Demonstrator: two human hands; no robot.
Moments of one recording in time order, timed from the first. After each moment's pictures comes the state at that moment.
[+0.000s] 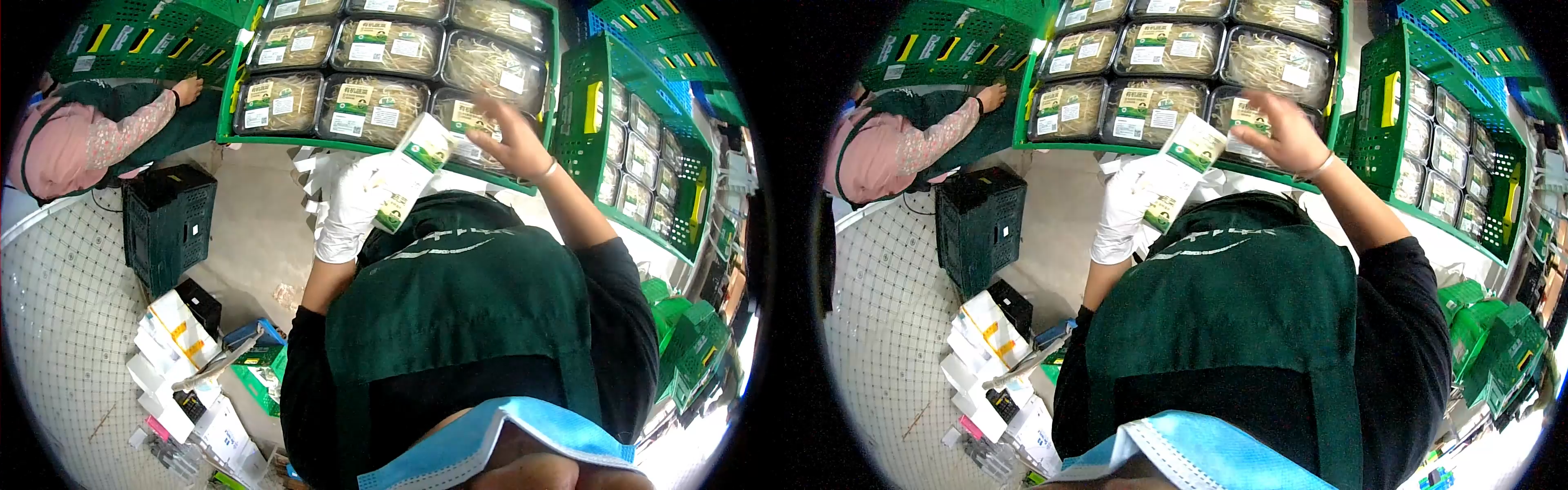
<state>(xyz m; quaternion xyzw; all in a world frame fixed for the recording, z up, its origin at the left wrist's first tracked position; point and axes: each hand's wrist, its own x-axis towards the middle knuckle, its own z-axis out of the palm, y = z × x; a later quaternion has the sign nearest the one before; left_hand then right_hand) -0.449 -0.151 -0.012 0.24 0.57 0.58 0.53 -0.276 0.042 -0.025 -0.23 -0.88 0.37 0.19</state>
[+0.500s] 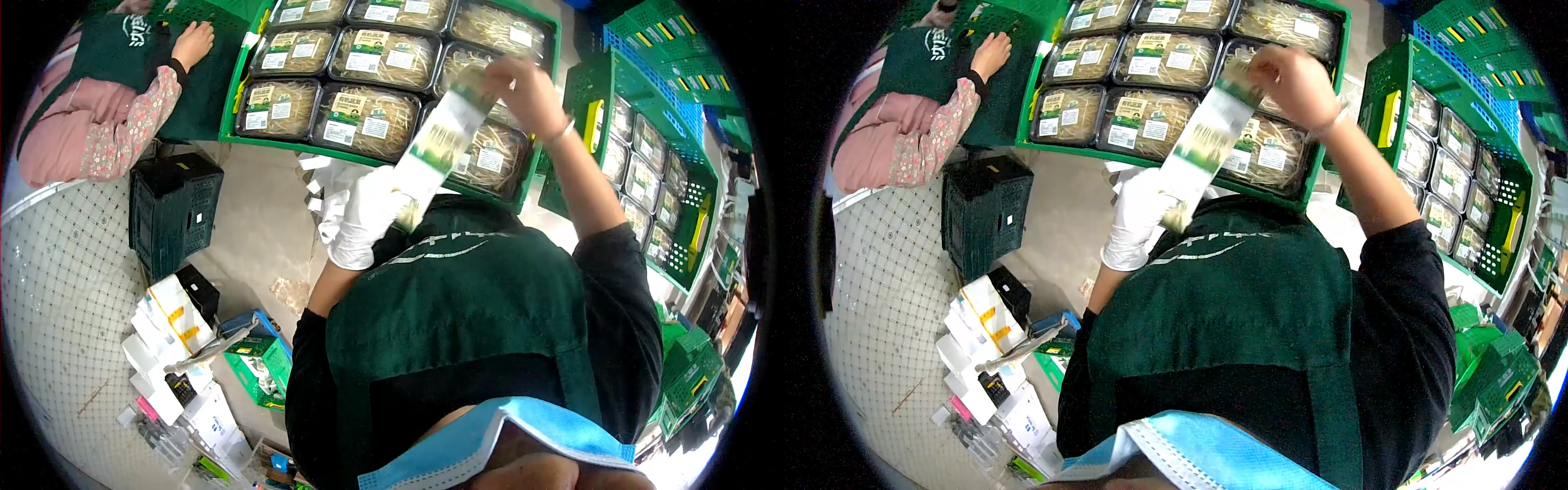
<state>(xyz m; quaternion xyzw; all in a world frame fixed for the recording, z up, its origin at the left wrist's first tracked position) -0.416 -0.118 0.003 0.46 0.69 0.45 0.32 -0.294 0.120 0.014 -0.25 -0.90 0.30 0.20</state>
